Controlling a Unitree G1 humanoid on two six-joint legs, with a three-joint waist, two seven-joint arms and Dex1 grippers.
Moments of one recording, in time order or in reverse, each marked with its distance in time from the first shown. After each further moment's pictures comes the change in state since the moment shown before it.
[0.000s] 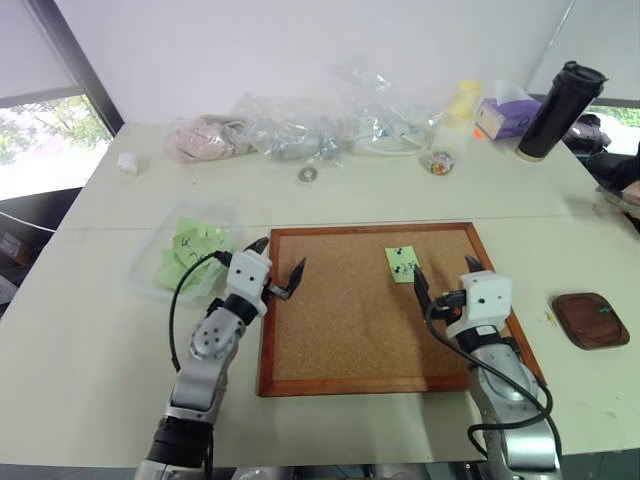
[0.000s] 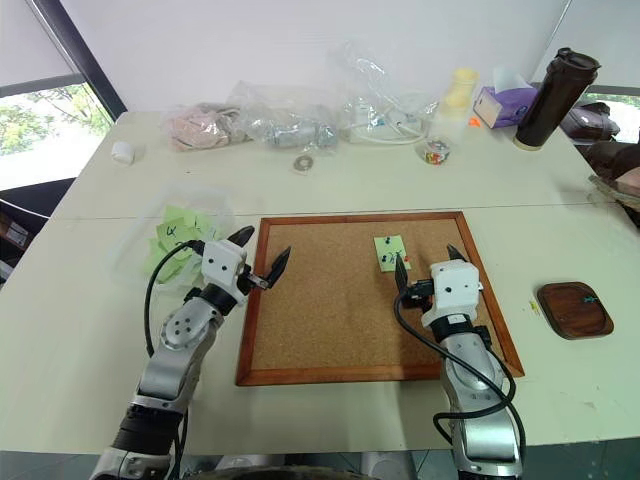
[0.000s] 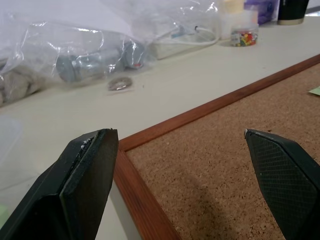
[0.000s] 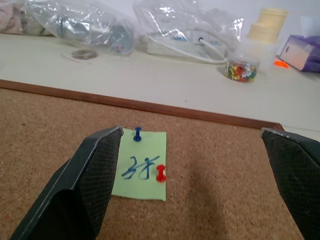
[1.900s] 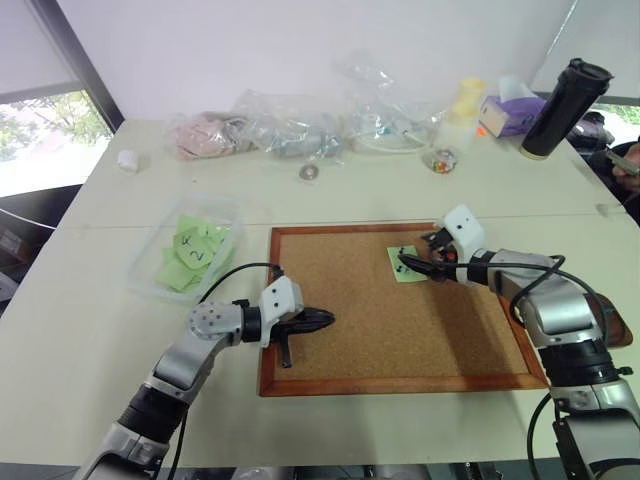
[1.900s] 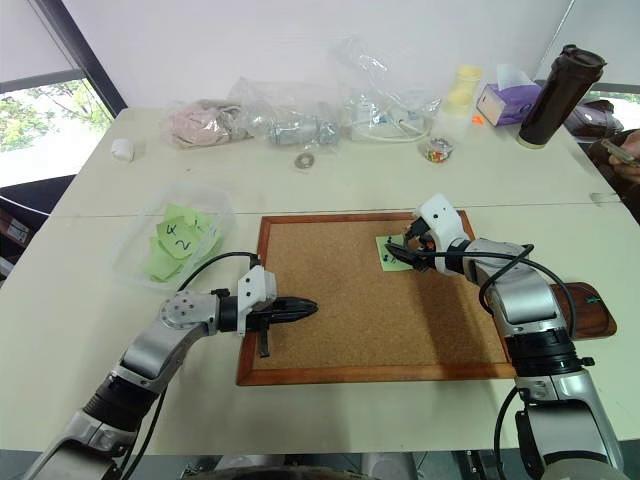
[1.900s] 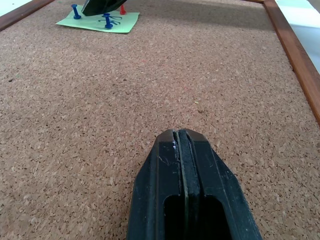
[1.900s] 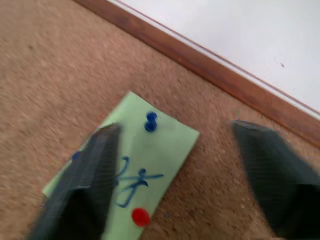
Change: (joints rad) left arm -0.119 0.262 -0.215 0.058 -0.177 0.172 -0.639; right arm -0.603 -0.472 0.113 0.472 0.193 0.471 0.566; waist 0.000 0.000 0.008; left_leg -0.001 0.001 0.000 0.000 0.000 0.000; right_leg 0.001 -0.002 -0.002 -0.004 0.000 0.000
